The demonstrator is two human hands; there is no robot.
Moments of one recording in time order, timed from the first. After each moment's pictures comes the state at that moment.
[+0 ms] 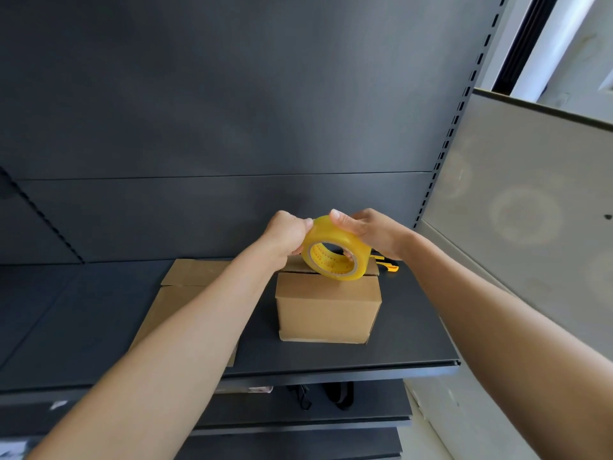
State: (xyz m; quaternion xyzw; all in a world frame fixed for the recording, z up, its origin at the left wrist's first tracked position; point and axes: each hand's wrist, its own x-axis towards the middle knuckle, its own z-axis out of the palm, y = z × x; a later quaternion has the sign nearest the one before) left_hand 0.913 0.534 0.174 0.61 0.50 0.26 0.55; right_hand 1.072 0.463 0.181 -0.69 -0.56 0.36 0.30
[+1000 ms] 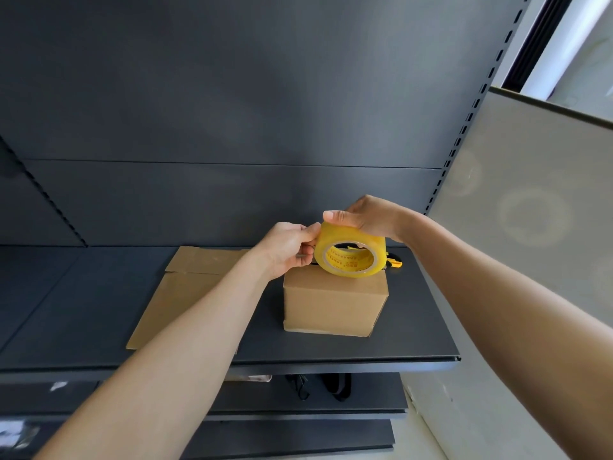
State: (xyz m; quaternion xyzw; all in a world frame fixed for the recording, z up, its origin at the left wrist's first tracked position) left_hand 0.884 0.531 0.145 0.52 0.39 0.23 0.72; right_hand 1.059 0.481 0.197 -0.74 -0.61 0.26 0.15
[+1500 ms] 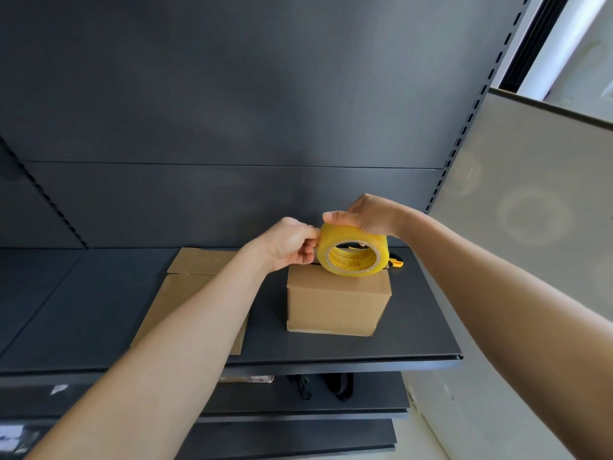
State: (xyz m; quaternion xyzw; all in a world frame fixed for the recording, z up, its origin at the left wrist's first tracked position) left_hand 0.881 0.536 0.159 0.57 0.38 0.18 0.71; right_hand 1.053 0.488 0.199 -0.76 -0.60 0.23 0.11
